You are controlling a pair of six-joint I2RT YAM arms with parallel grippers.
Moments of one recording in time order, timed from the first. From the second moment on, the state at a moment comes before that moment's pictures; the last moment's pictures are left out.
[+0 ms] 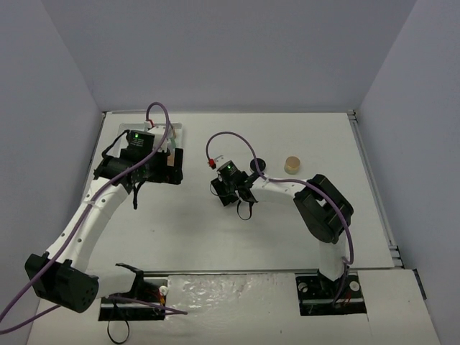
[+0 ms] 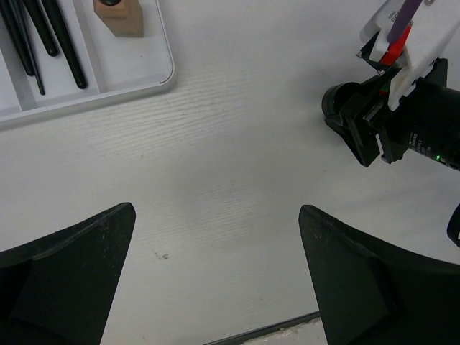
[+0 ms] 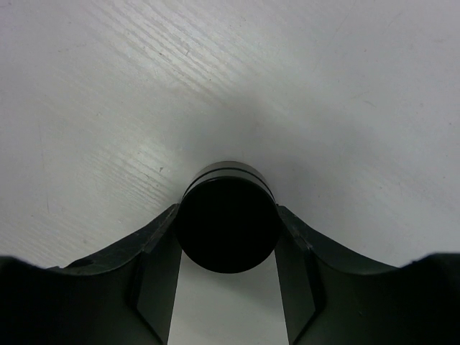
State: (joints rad) left arm -0.32 1.23 1.27 -0.86 0.05 -0.15; right arm 0.80 1.93 1.17 -0.16 0.12 0.14
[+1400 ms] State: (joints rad) left arm -0.67 1.97 1.48 -0.64 0.04 -0.19; right arm 0.62 0.85 0.74 -0.34 0.50 0.33
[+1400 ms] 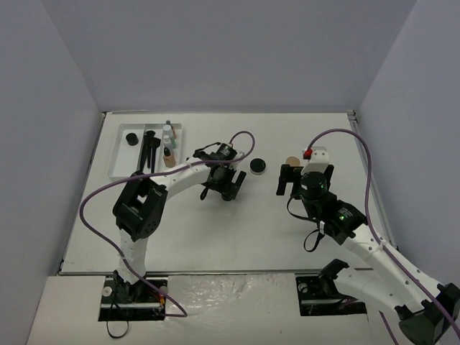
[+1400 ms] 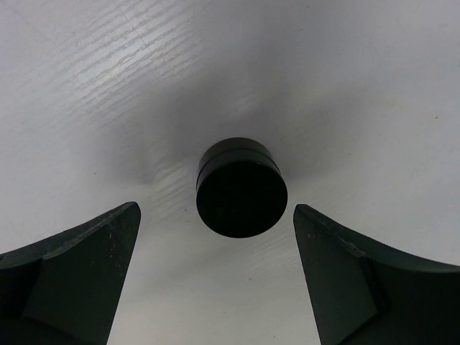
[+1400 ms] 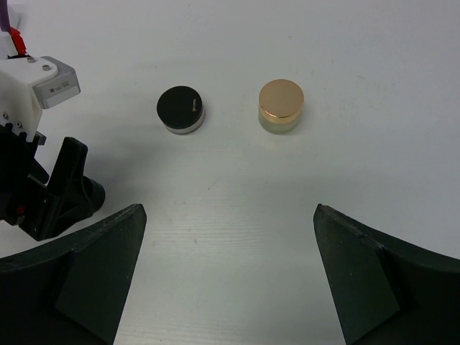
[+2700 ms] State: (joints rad) left arm 0.02 1.80 1.83 -0.83 -0.06 -0.16; right arm 0.58 0.99 0.80 -0.32 0.45 0.26
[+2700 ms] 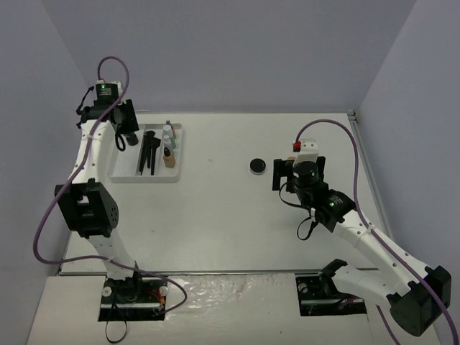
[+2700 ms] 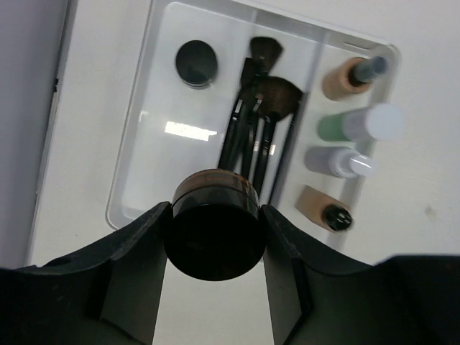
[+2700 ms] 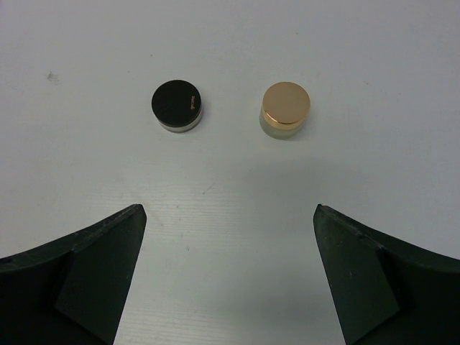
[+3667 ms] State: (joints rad) left arm 0.18 2.40 2.13 -0.79 0.01 -0.12; right arm 0.39 1.54 1.05 -0.28 0.21 0.25
